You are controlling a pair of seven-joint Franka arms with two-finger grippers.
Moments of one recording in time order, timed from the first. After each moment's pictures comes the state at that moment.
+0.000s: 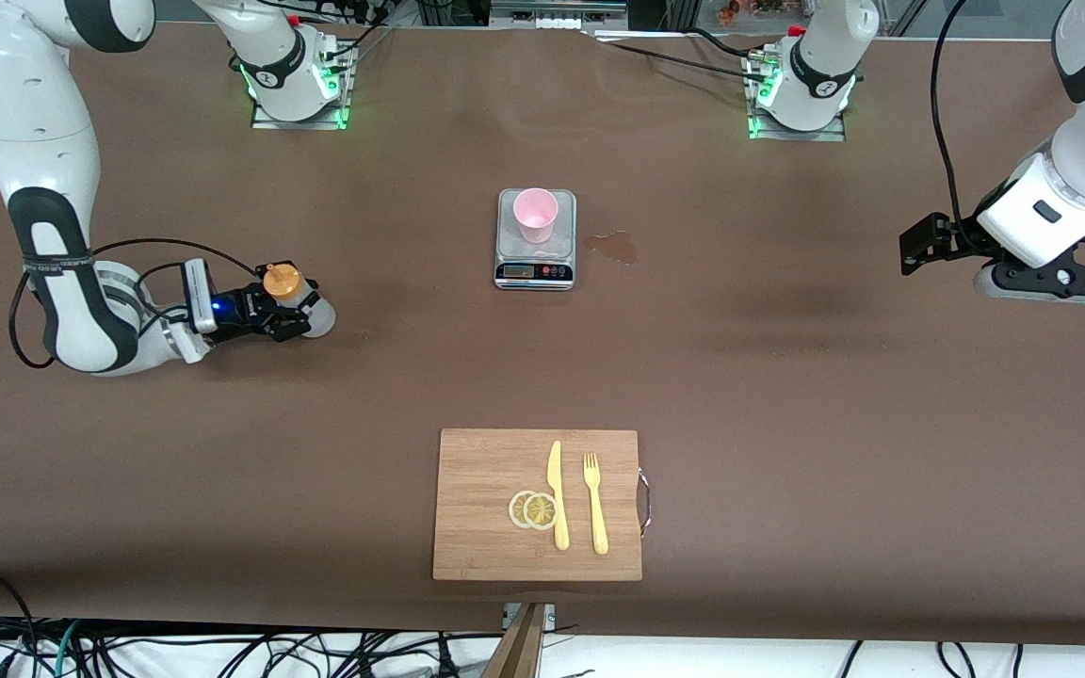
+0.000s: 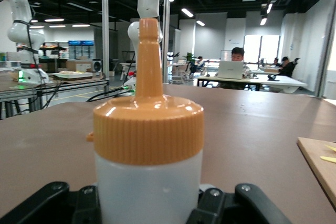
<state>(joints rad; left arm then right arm) 0.01 0.05 -0.10 -1.66 0.03 1.67 -0.03 -0.08 0.77 -0.09 -1.76 1.08 1.30 -2.67</state>
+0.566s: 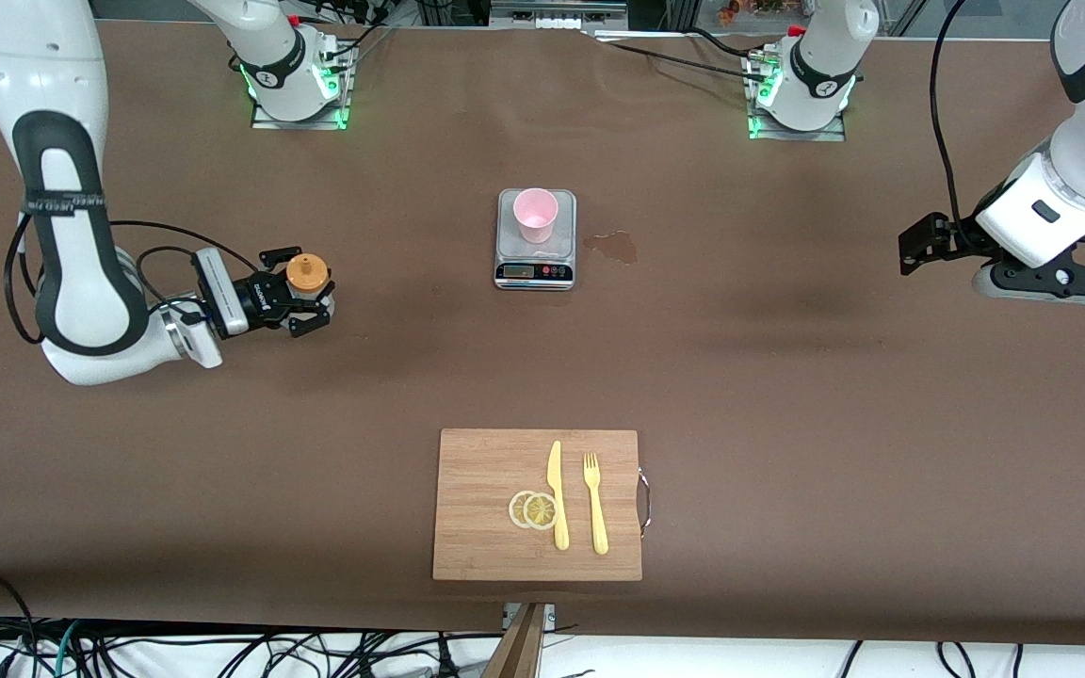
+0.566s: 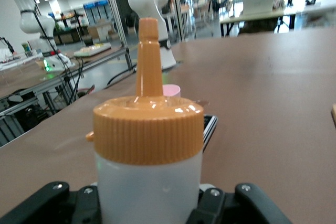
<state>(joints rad) 0.01 0.05 -0.10 -1.66 0.03 1.67 -0.03 0.14 0.55 -0.19 -1.75 0.98 1.39 -2.27</state>
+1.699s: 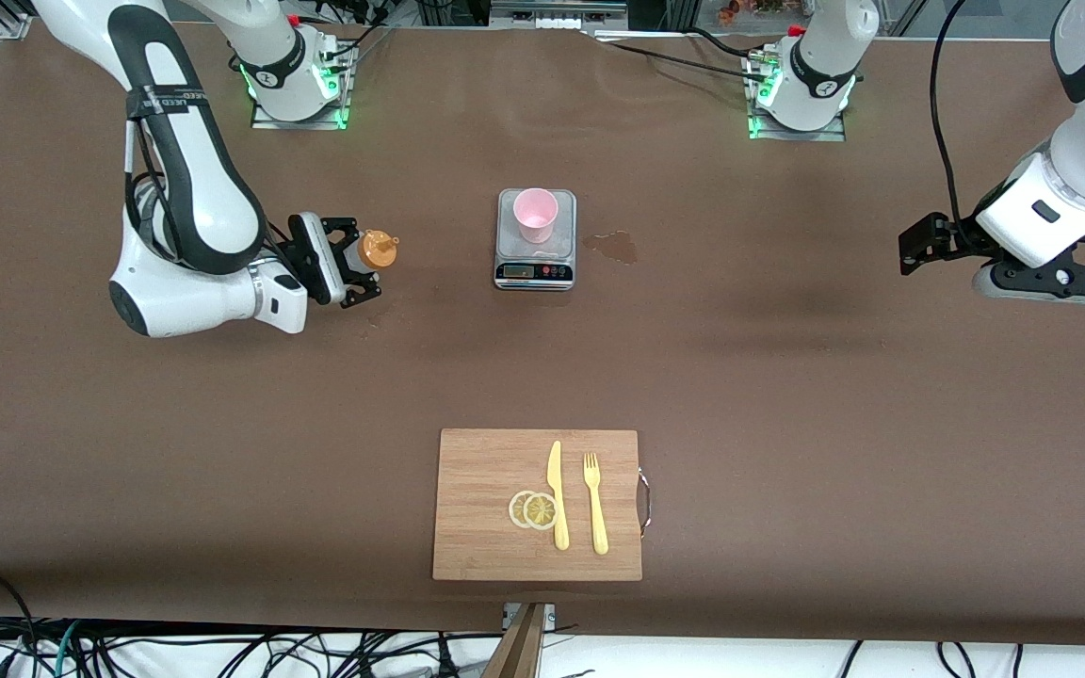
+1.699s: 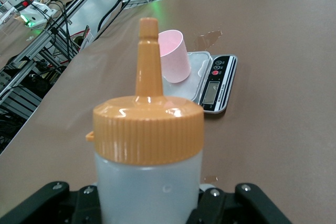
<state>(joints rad) 0.01 0.05 -0.10 -1.66 0.03 1.67 -0.03 0.31 0.37 -0.12 -1.92 0.77 1.69 -1.91</state>
